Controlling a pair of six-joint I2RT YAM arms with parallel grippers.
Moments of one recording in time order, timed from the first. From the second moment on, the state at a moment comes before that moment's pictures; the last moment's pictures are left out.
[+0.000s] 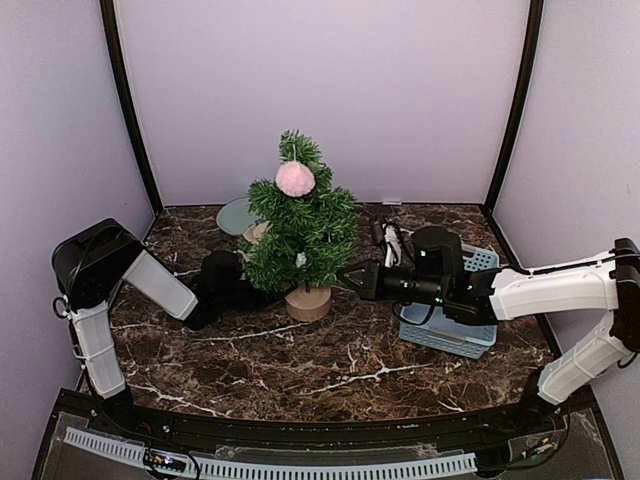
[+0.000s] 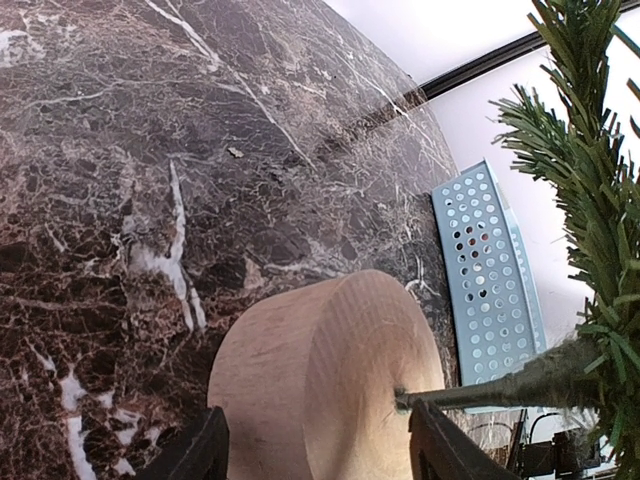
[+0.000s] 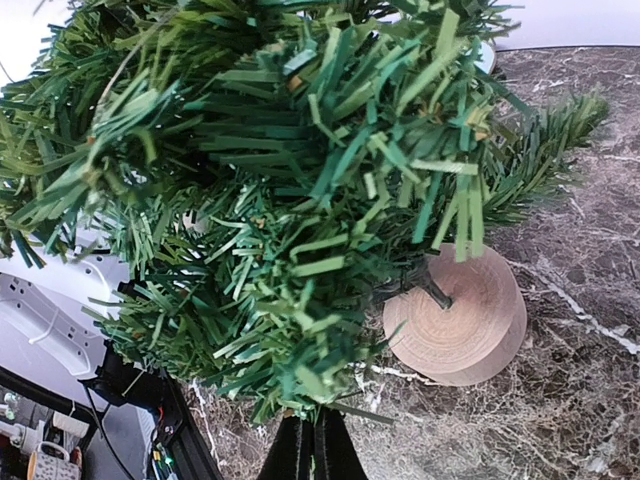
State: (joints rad) left arm -0.62 1.90 0.69 0.79 0.29 -0.84; right arm 0.93 1.42 0.76 0.36 -0.13 0.66
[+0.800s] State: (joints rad) left arm -0.61 1.91 0.70 0.78 0.29 -0.83; right arm 0.93 1.44 0.71 0.40 -0.13 0.70
